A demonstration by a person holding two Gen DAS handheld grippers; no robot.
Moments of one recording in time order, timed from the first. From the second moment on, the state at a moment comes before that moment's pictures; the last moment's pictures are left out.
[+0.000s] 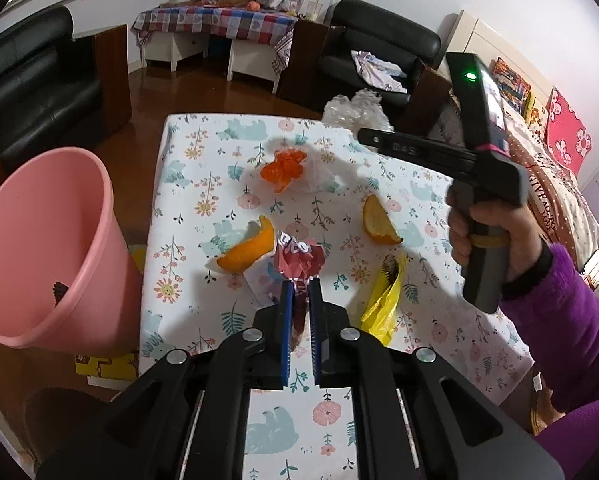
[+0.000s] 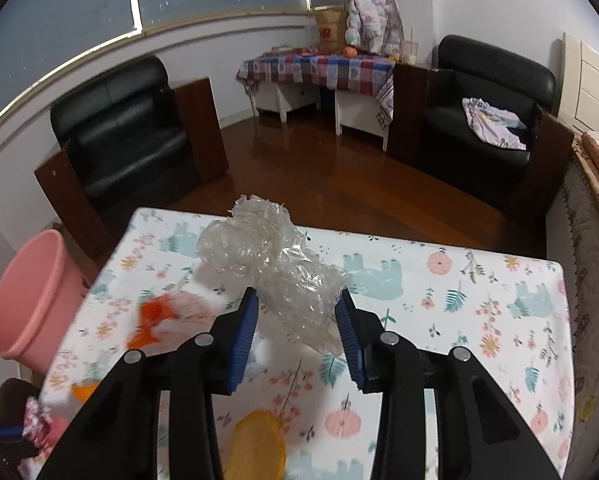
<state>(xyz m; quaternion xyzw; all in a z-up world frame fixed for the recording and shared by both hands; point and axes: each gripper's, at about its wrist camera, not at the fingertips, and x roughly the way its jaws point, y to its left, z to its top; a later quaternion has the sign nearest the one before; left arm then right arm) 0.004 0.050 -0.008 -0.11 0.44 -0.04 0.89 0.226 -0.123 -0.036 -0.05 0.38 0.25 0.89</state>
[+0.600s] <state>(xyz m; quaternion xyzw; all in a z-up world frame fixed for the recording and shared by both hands) 0.014 0.019 0.020 -0.05 0.37 -0.05 0.93 0.135 -0.184 0.008 -0.02 0.34 0.21 0.91</state>
